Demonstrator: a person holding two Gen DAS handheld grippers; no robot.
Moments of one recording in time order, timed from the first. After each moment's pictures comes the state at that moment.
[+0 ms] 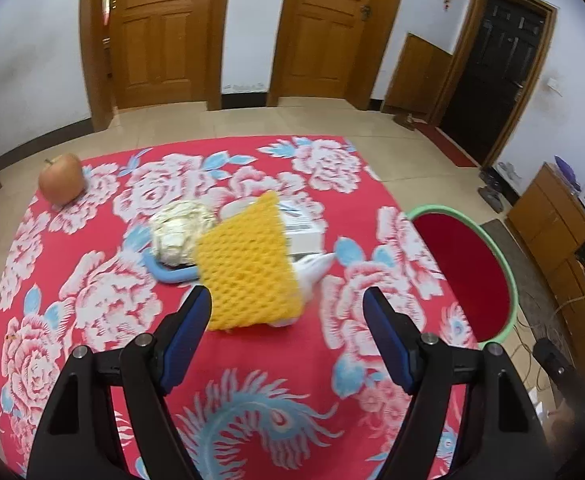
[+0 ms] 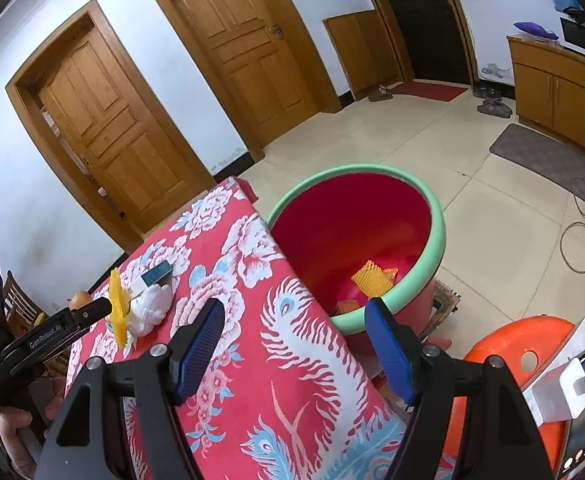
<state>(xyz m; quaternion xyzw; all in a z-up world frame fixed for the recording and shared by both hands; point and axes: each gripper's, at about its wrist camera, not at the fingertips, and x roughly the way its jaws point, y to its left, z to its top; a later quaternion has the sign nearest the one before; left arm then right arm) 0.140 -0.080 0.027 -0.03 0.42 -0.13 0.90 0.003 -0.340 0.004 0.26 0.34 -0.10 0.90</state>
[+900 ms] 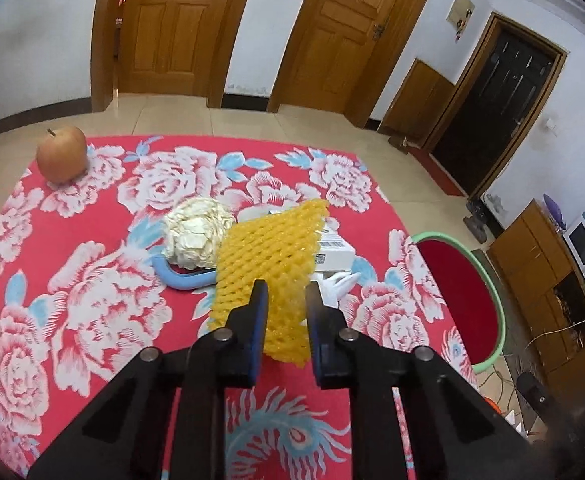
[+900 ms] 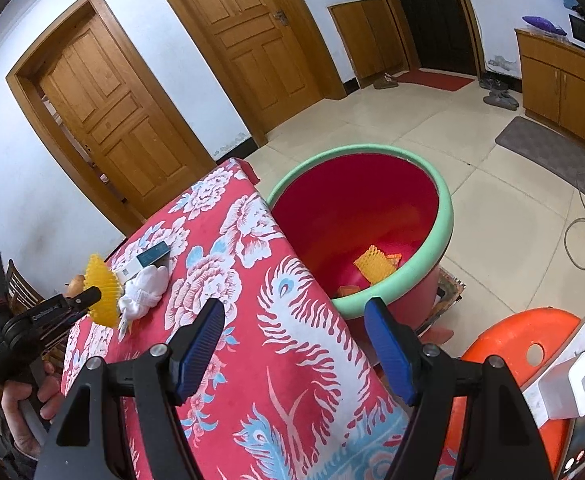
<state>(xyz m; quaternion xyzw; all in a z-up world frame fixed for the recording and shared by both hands) 0.150 -0.043 0.020 -0.10 0.41 -0.15 0.90 -0.001 -0.339 -0.004 0.26 0.35 -0.08 0.89</state>
